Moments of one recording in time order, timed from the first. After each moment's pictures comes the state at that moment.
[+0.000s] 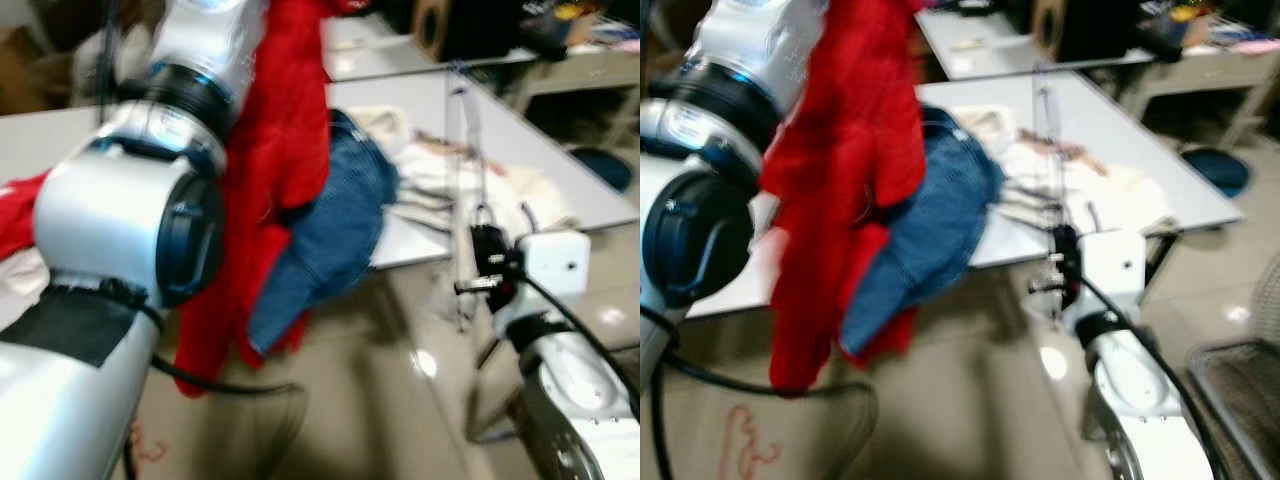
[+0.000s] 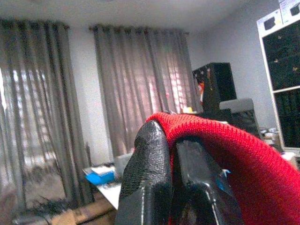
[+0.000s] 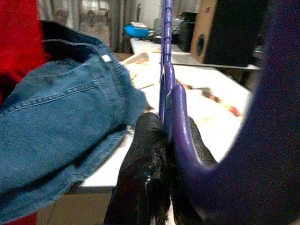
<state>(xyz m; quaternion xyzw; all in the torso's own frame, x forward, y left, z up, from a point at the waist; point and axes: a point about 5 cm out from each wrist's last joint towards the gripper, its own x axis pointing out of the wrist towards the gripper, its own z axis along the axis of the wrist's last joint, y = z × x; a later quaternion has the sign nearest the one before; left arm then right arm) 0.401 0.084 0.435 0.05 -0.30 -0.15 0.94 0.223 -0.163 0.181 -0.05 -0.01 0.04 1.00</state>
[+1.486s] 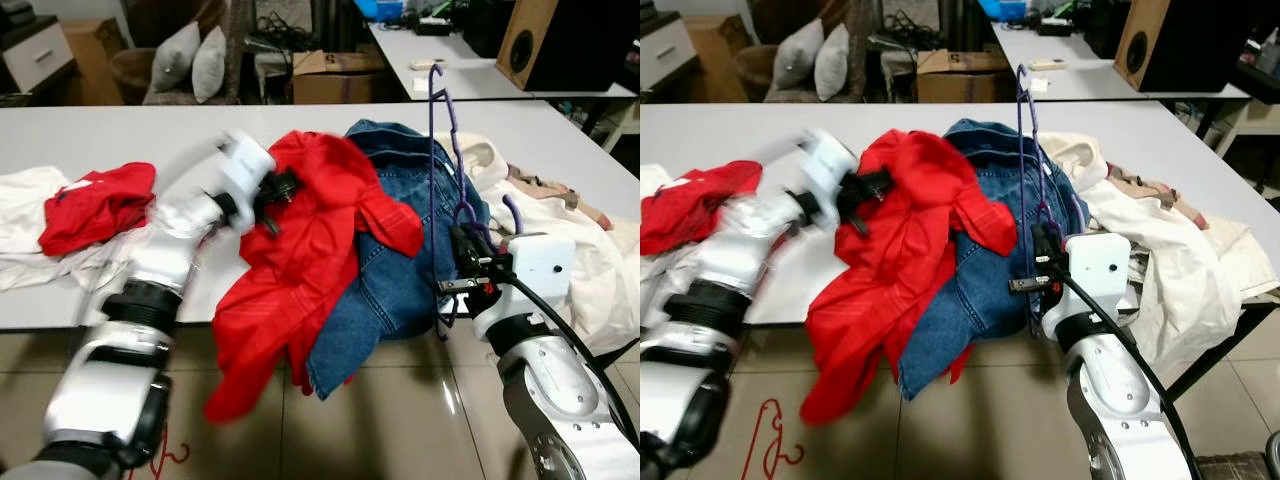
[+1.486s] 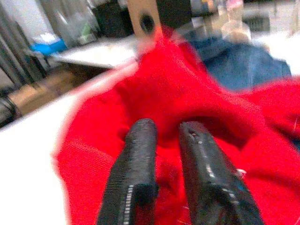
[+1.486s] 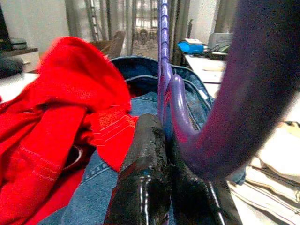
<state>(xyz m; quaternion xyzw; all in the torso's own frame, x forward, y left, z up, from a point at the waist) 0.377 0.157 0.207 0.12 -0.02 -0.36 0.93 0.222 -0.147 0.182 -0.01 -0.02 0.07 1.00</state>
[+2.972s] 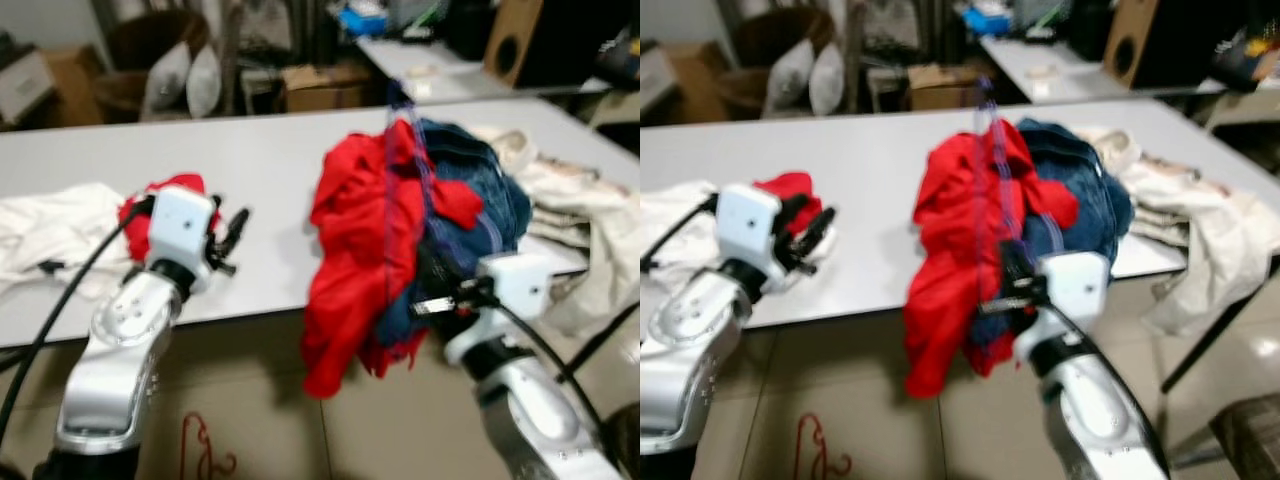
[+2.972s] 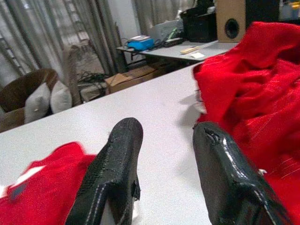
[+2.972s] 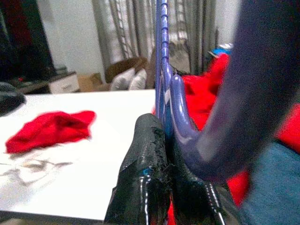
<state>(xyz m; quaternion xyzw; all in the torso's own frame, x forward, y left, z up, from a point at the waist) 0.273 0.174 0.187 0.11 -0.01 -0.13 0.98 0.204 -0.119 0.178 0.06 -0.03 0.15 0.99</state>
